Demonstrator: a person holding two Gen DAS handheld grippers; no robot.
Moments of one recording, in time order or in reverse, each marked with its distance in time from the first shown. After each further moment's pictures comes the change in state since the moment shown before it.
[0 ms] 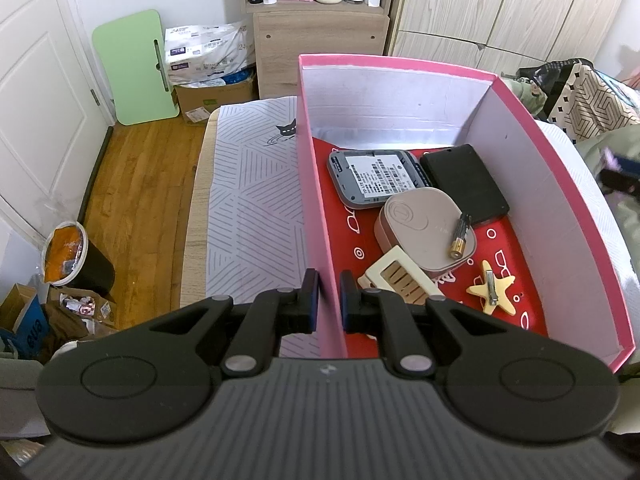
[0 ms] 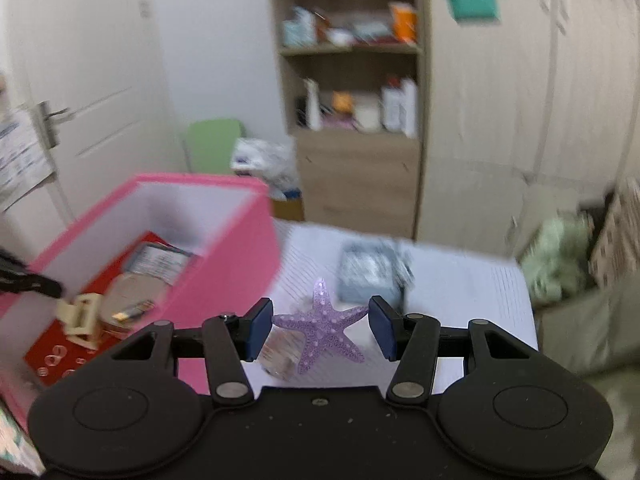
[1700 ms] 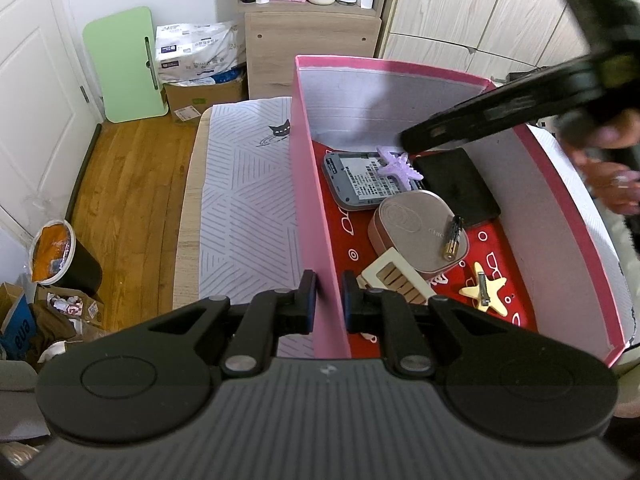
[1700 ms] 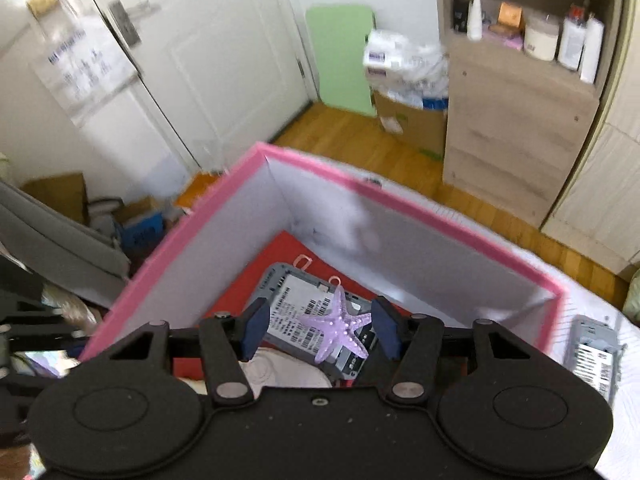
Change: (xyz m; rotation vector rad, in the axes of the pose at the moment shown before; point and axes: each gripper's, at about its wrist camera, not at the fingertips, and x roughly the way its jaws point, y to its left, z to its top) left arm 0.000 0.007 0.001 -0.013 -0.002 -0.048; right arm 0.144 0.107 0.101 -0.100 0.398 0.341
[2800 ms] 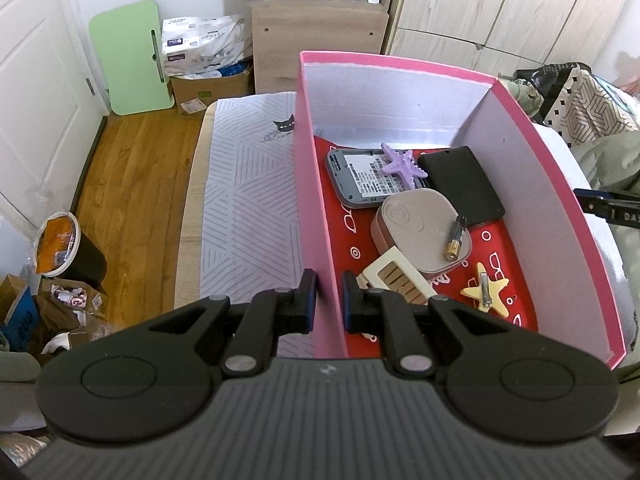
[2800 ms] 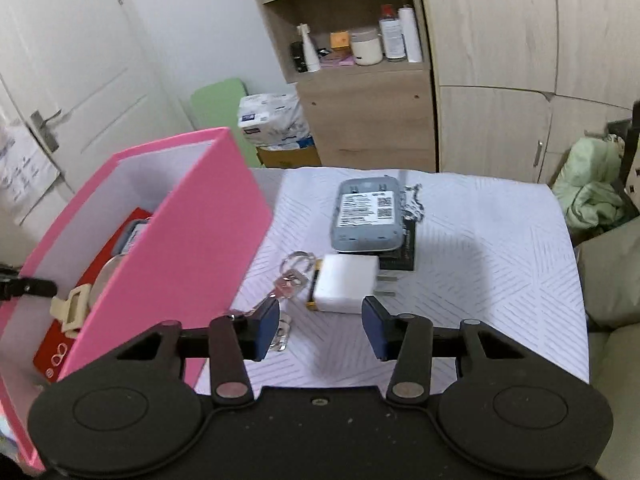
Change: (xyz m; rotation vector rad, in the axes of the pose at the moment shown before) left arm 0.001 -0.002 0.004 -0.012 0.024 0.021; right arm -0.079 -0.108 -0.169 0.296 -0.254 -0.194
